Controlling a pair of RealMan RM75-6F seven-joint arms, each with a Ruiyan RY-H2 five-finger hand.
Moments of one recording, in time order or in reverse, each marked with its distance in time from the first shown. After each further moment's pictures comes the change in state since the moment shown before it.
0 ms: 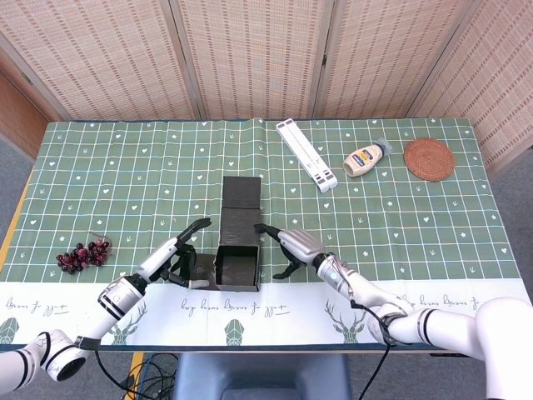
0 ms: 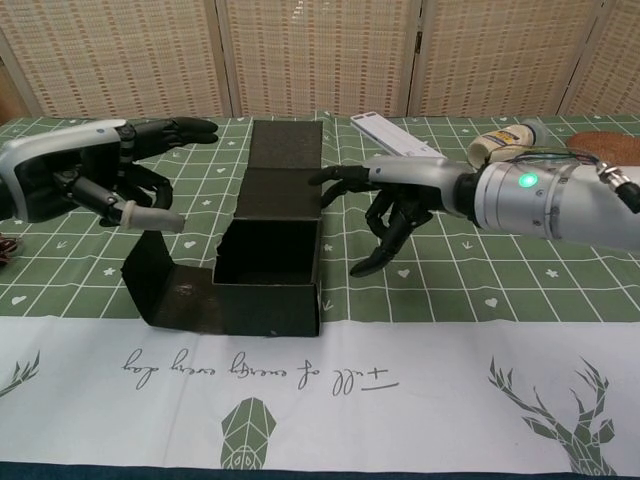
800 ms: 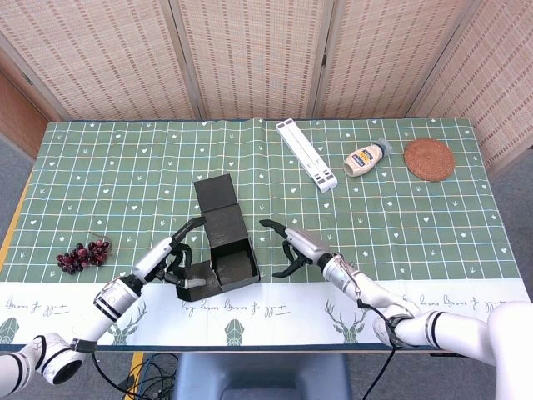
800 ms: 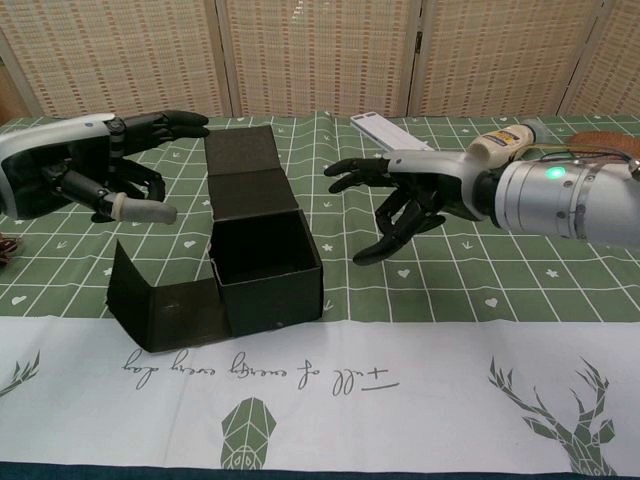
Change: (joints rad) left arm 0.018 0.013 -0.015 -0.021 -0.001 0.002 -0.005; right arm -0.056 0.042 0.015 -0.062 0.009 -0.008 0.188
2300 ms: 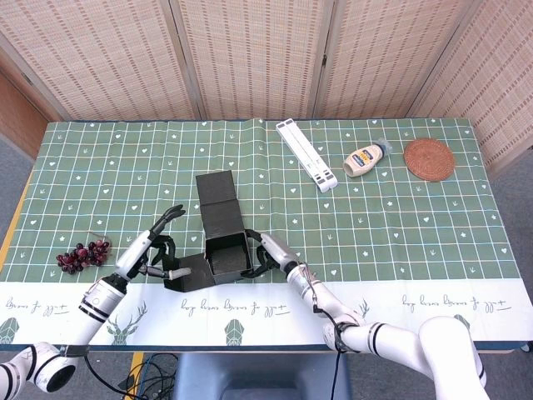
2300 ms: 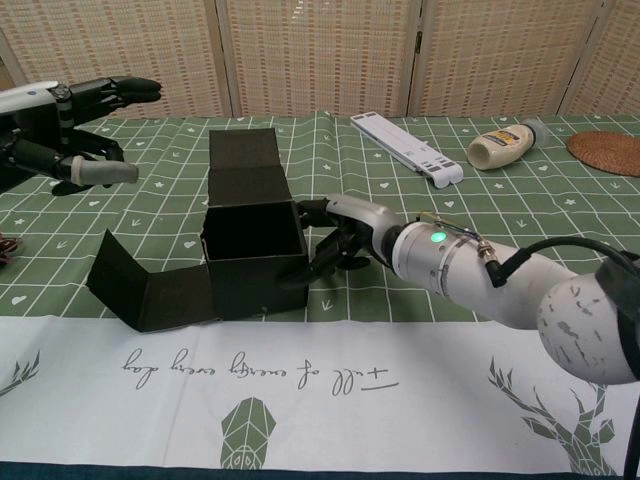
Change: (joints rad) left arm 0.084 0.022 -0.046 -0.015 -0.056 0.096 0.033; right arm 0.021 -0.404 0.140 0.334 0.135 -0.003 -0.072
